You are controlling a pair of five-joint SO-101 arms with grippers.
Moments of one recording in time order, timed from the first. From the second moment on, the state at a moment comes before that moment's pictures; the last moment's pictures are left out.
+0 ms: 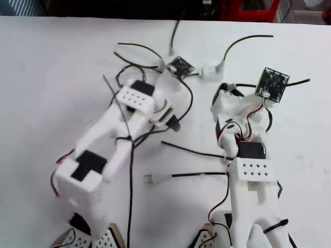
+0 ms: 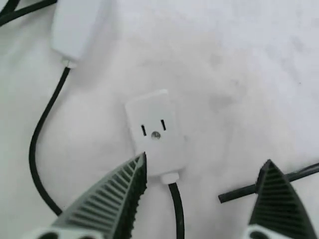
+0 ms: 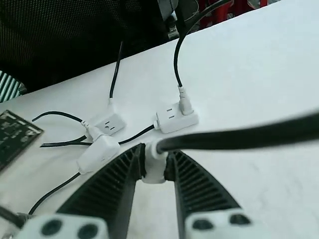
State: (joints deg) left arm 20.1 21.1 -0.2 61.7 -15.9; right arm -1.1 -42.2 55.8 21.5 -16.9
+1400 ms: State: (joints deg) left arm 6.9 68.5 -70.5 95.9 -23.3; right arm -1.1 -42.2 55.8 21.5 -16.9
